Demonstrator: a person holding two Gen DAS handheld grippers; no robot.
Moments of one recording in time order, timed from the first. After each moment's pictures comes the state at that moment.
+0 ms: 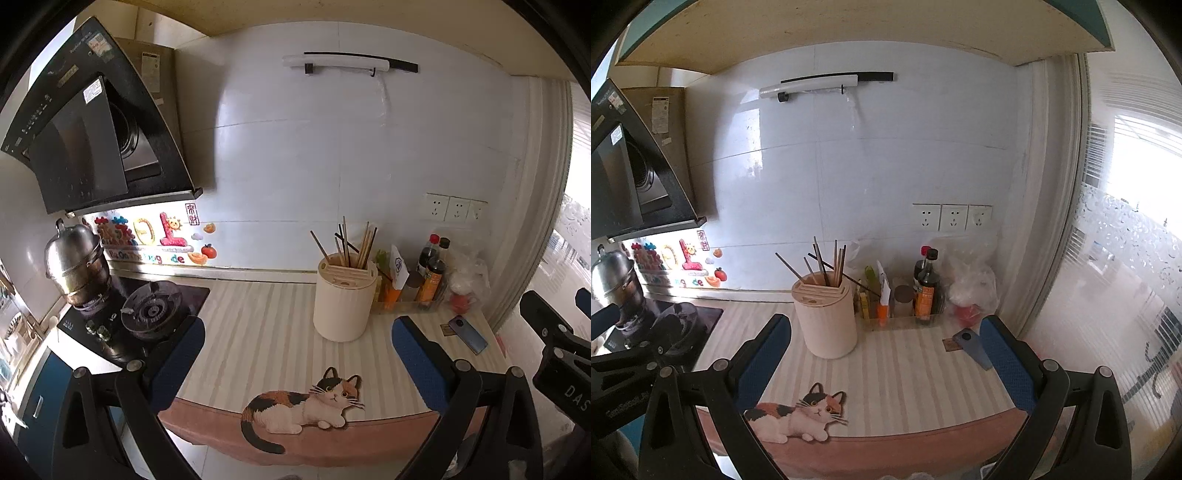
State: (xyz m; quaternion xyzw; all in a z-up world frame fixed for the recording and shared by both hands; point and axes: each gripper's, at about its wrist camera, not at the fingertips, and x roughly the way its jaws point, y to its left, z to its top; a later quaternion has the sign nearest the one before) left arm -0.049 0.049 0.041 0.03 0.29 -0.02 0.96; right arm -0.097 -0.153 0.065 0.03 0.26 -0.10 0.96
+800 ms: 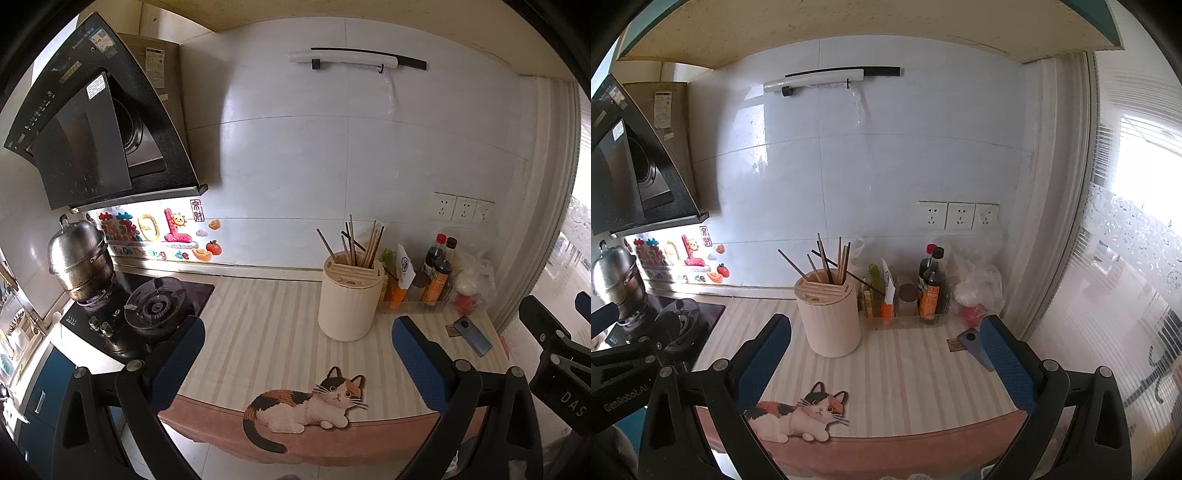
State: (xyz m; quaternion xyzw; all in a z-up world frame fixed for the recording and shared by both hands) left arm -0.044 0.050 0.041 0.03 0.30 -0.01 0.95; right arm -0.087 -0.149 0.061 0.03 0.26 -0.09 0.96
